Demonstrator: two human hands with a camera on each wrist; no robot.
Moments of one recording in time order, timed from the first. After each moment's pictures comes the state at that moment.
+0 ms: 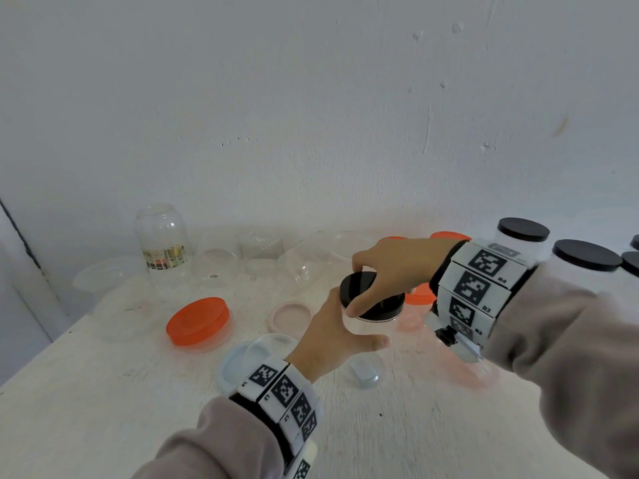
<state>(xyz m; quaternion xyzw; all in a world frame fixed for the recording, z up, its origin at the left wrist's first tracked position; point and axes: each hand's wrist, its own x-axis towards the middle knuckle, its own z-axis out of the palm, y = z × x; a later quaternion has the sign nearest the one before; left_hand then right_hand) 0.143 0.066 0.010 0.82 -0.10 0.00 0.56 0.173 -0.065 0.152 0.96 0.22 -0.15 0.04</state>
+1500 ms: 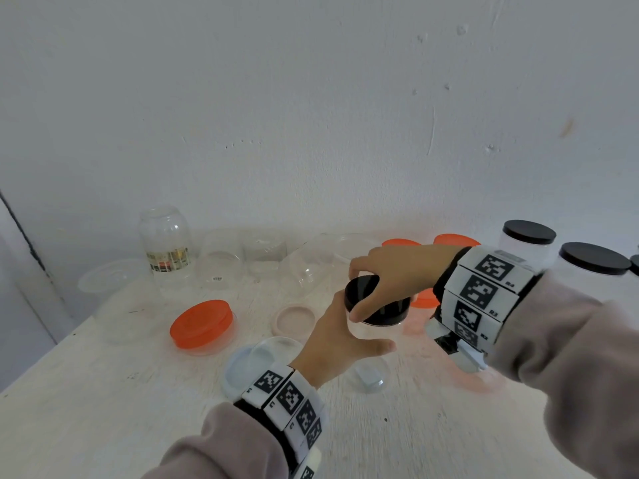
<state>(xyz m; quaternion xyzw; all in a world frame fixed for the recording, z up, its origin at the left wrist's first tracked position) 0.140 0.066 0.011 0.81 -0.11 0.01 0.57 0.179 -0.063 0.146 0.95 0.25 -0.17 0.02</state>
